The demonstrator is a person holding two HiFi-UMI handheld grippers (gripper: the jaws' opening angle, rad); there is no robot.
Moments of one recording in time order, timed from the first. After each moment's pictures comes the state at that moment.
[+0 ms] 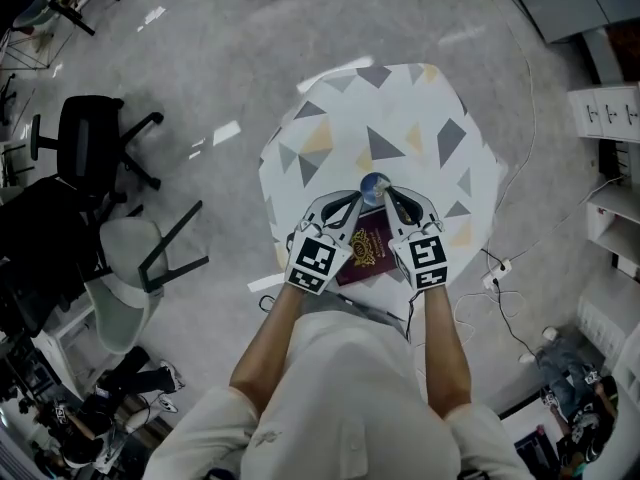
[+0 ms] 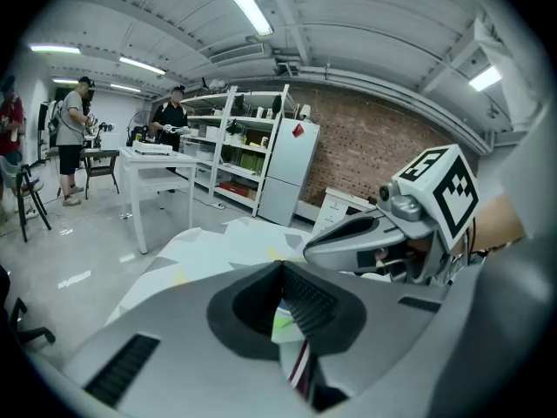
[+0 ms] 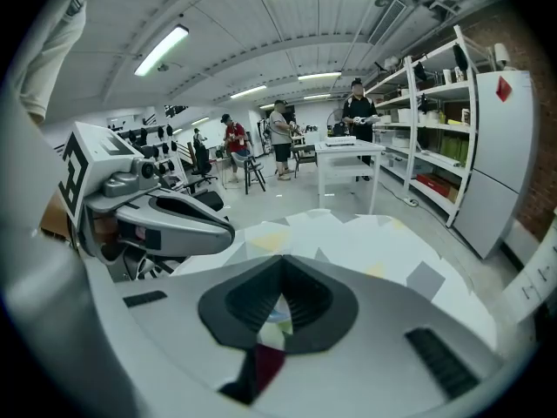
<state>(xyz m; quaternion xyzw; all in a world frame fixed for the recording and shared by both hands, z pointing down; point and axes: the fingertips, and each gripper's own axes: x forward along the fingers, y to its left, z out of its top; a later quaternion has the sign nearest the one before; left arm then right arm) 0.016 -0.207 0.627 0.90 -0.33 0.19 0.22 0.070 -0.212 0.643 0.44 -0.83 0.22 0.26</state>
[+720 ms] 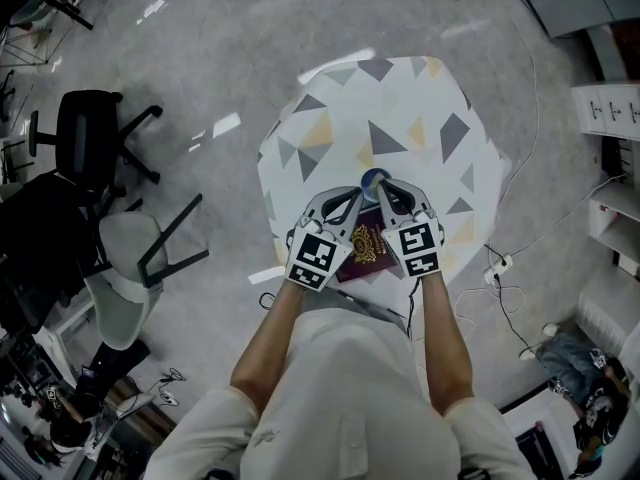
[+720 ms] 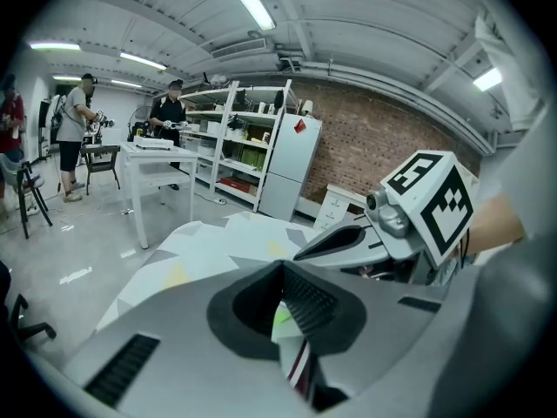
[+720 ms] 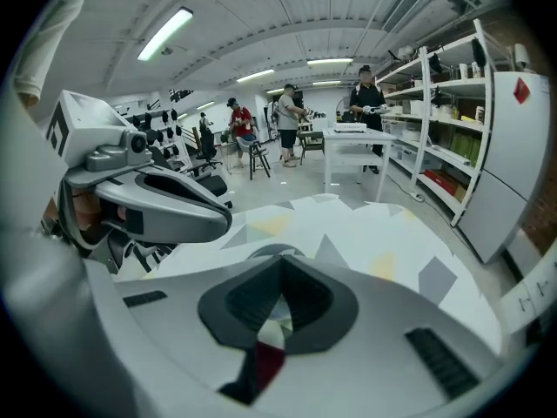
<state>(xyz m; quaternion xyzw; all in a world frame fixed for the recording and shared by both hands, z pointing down) 0.016 -0.206 0.637 0.89 -0.33 0.20 0.23 0.058 -0.212 0.675 0.41 -0.83 0.23 0.30</state>
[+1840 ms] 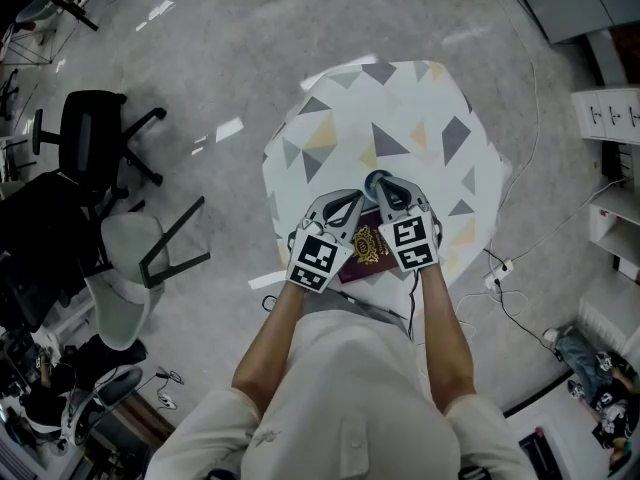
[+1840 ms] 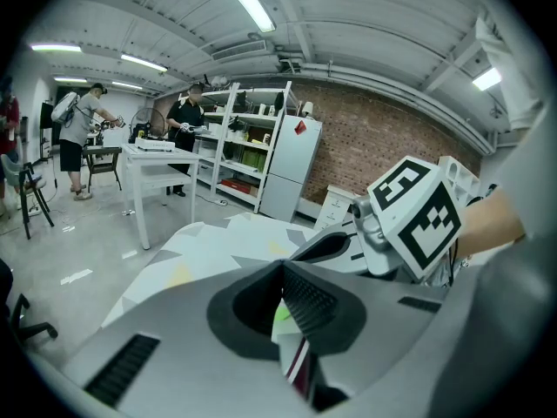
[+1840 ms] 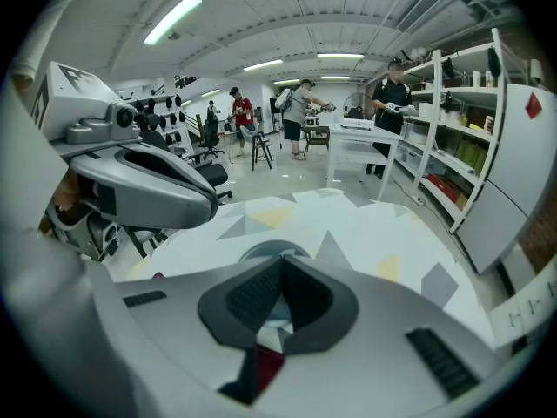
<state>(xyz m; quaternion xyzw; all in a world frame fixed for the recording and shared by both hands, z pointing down) 0.010 -0.201 0.632 0.89 -0.33 0.20 0.23 0.051 -0.214 0.691 0.40 -0.83 0.21 0.34</state>
